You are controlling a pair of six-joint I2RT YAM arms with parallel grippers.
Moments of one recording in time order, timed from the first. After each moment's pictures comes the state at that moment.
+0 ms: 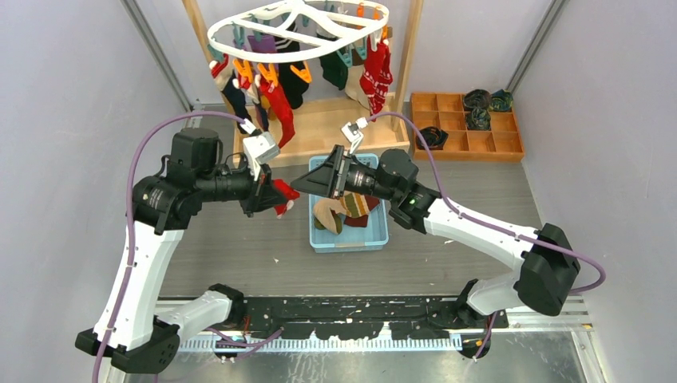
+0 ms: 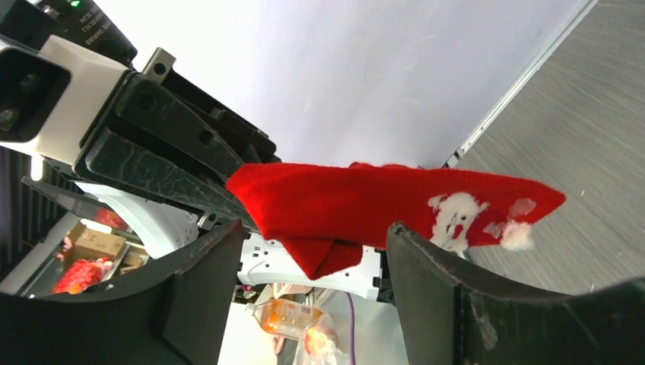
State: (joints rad) left arm -0.37 1.04 1.54 -1.16 0.69 0.28; right arm 0.88 1.38 1.04 0.48 -0.46 1.12
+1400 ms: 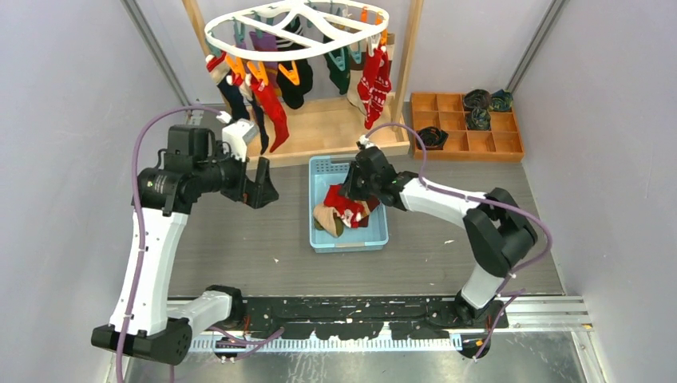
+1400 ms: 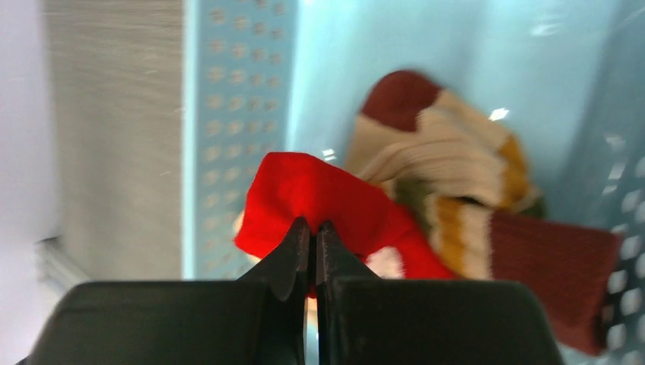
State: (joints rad) left arm -0.19 1.08 1.48 -1.18 0.46 0.13; right arm 0.69 1.67 1.08 -0.07 -0.09 0.77
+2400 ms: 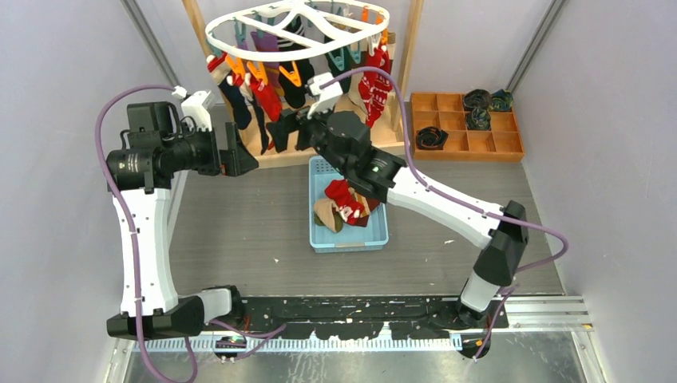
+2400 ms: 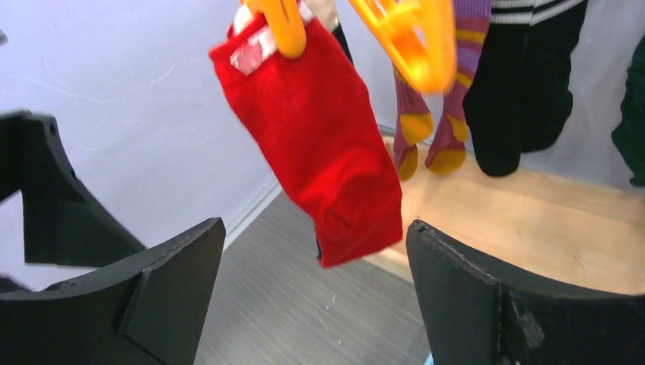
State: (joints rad) left arm 0.09 1.21 1.73 -1.24 0.59 0.02; right arm 0.97 1.66 1.61 0.10 0.29 0.26
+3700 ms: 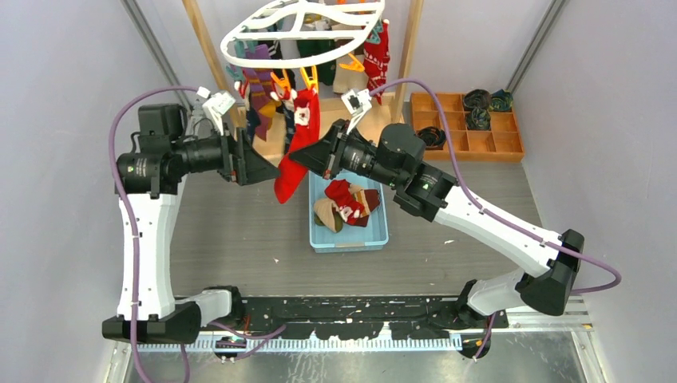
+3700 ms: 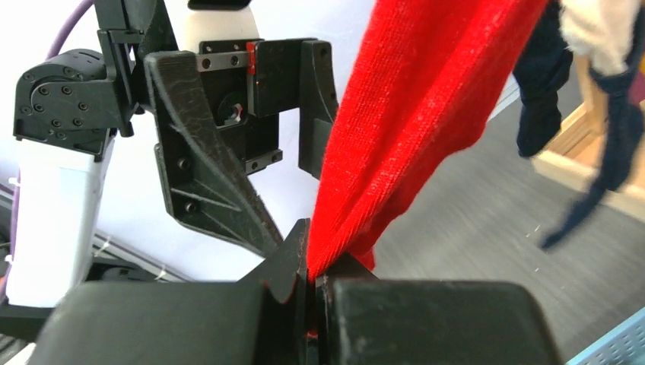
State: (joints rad) left arm 0.02 1.18 1.69 -1.19 0.99 -0.01; right arm 0.95 1.37 1.40 0.09 -0.20 0.63
